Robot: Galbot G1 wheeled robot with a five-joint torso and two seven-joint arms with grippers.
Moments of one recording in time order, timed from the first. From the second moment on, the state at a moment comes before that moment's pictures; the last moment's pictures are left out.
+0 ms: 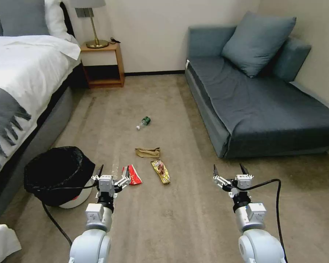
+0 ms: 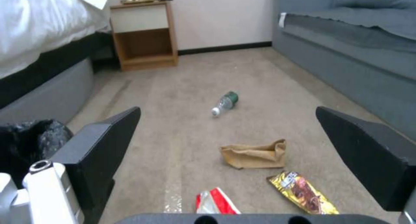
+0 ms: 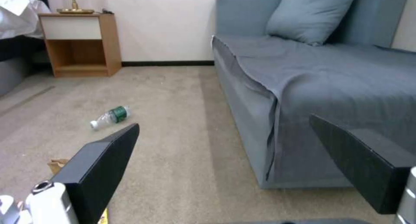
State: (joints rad) left arm 1.55 -1.50 -0.55 -2.00 0.00 0.00 0.00; right arm -1.55 1.50 0.55 2.00 0.00 0.00 0.00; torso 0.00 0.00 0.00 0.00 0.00
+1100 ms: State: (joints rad) left arm 1.46 -1.26 -0.70 -2.01 -0.21 -0.10 -0.05; right arm -1.47 1.49 0.46 1.97 -0.10 0.16 -0.02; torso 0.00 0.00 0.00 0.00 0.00
